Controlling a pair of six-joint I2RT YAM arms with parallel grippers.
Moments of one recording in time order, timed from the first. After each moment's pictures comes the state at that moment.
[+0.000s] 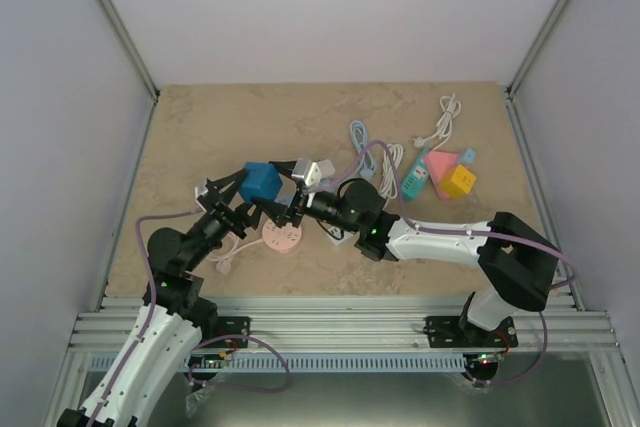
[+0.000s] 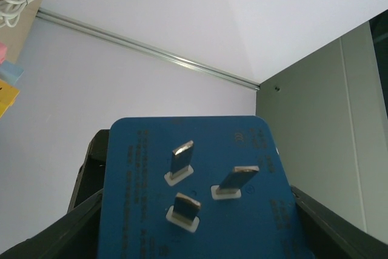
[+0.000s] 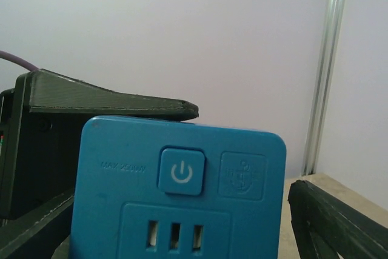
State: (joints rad) left arm -0.32 0.39 0.29 0.38 0.43 -2.06; right arm 1.08 1.60 0.91 0.92 -0.16 0.01
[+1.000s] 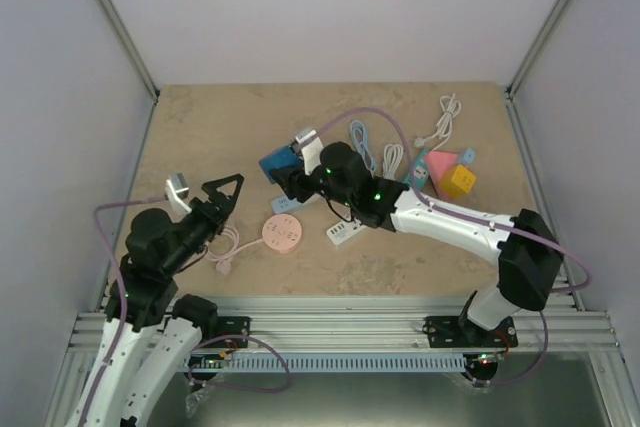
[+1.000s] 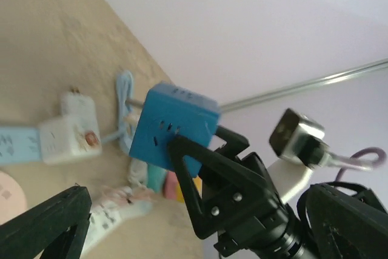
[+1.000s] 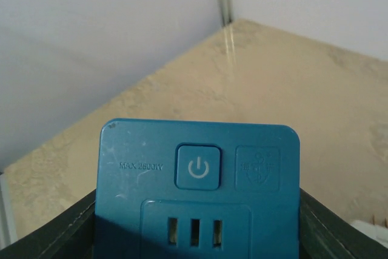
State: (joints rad) left arm -0.32 0.38 0.64 -0.39 0.26 -1.22; right arm 1.01 1.57 1.17 0.15 0.04 0.21
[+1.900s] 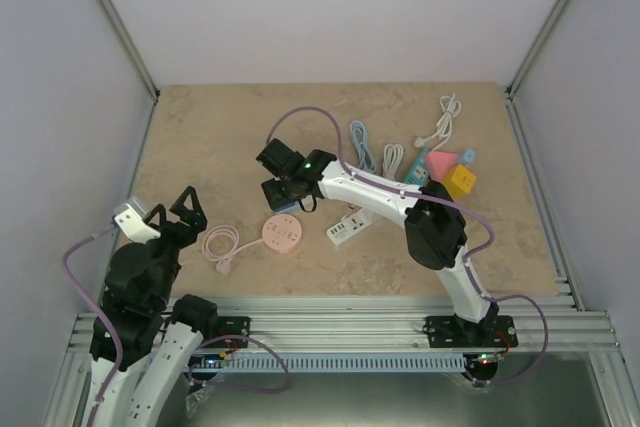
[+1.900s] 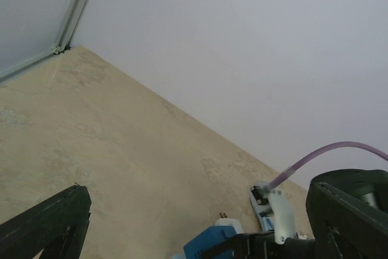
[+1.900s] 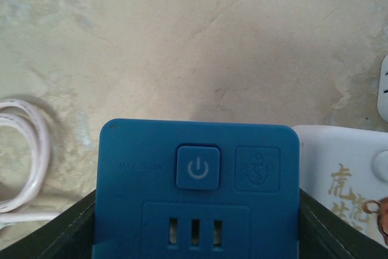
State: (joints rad) left arm -0.32 0.16 0.70 -0.63 -0.34 -0.65; right arm 1.01 2.15 1.89 -0.76 0.11 0.47
